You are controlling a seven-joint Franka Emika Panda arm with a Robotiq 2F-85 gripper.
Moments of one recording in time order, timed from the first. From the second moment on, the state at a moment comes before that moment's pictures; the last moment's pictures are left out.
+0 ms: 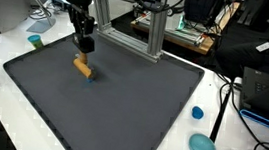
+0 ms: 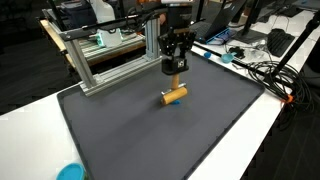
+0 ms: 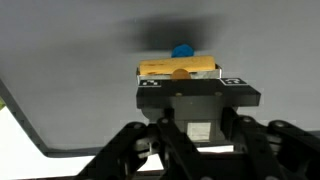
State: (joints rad) arm 0.01 0.30 -0.06 -1.93 -0.11 2.43 0.20
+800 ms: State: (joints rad) arm 0.01 0.35 -0.06 -1.85 -0.06 2.37 0.17
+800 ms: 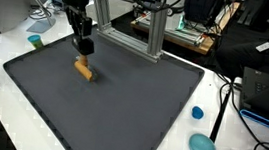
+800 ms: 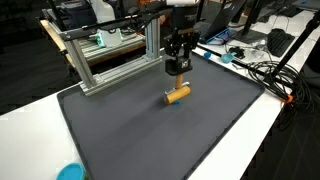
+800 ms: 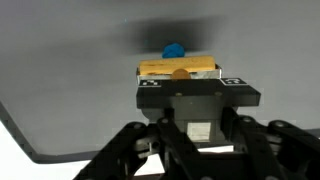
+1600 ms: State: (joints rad) arm -0.01 0.39 -0.06 -1.79 -0.05 2.28 0.17
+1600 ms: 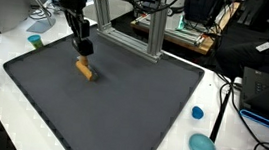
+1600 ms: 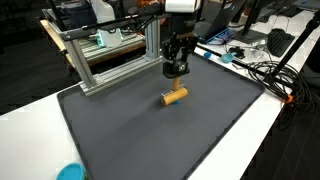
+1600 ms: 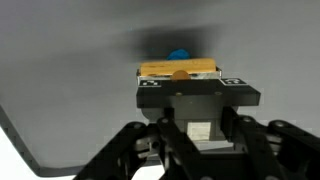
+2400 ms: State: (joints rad) arm -0.01 0.41 -0.06 -1.77 -0.05 2.25 0.17
